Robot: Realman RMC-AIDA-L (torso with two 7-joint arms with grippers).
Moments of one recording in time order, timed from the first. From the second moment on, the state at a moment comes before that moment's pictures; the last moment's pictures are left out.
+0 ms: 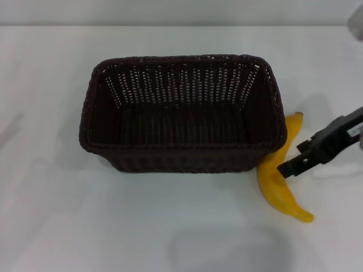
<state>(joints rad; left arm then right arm) -0.12 -2.05 0.45 0.97 1.40 1.56 -1.46 0.59 2.01 1.90 1.42 -2.32 1.79 -0.57</state>
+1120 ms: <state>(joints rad) -0.10 -2.03 0.43 0.96 1.41 1.56 -1.43 0.58 2.02 1.53 1.36 -2.42 1.53 -0.32</state>
